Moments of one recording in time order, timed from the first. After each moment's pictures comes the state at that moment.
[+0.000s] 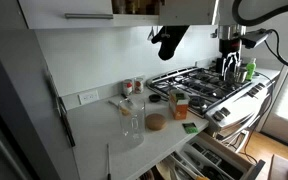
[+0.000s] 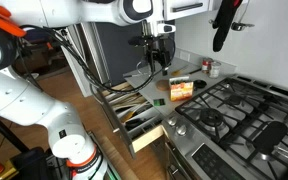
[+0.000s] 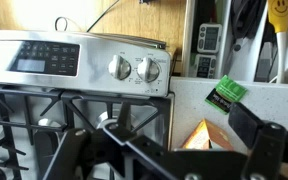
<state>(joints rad) -0.11 -0.38 0.00 -2.09 -0.19 1.65 0.04</state>
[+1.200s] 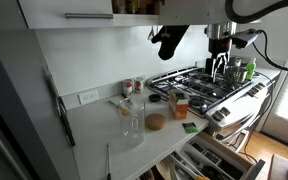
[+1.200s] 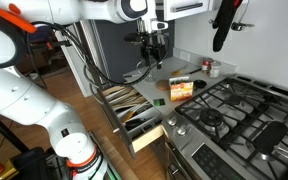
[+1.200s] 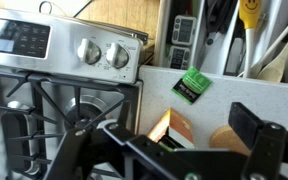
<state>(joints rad) -0.03 -0.34 0.05 -2.04 -0.14 1.66 0.08</state>
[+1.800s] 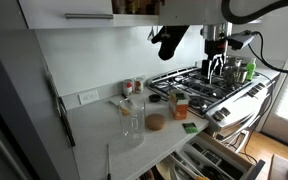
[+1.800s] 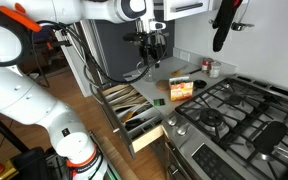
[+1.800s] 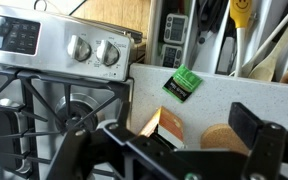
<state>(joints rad) -0.01 -0.32 0.06 -2.02 -0.13 1.66 0.10</state>
